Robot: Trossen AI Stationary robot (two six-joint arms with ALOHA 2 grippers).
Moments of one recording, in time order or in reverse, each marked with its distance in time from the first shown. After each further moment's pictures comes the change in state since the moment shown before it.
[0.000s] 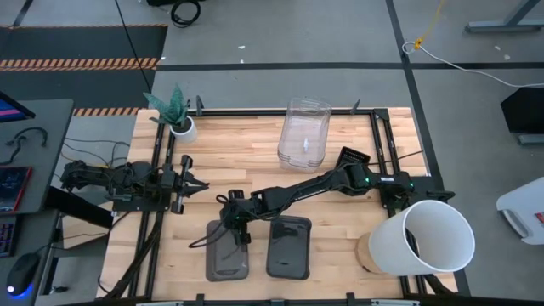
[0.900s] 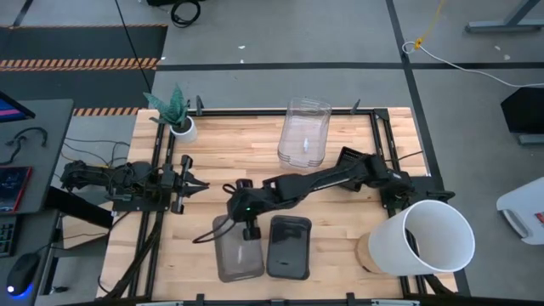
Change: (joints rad) left arm 0.000 0.000 0.000 -0.001 0.000 0.000; right arm 0.021 -0.219 0.011 -0.224 0.004 0.026
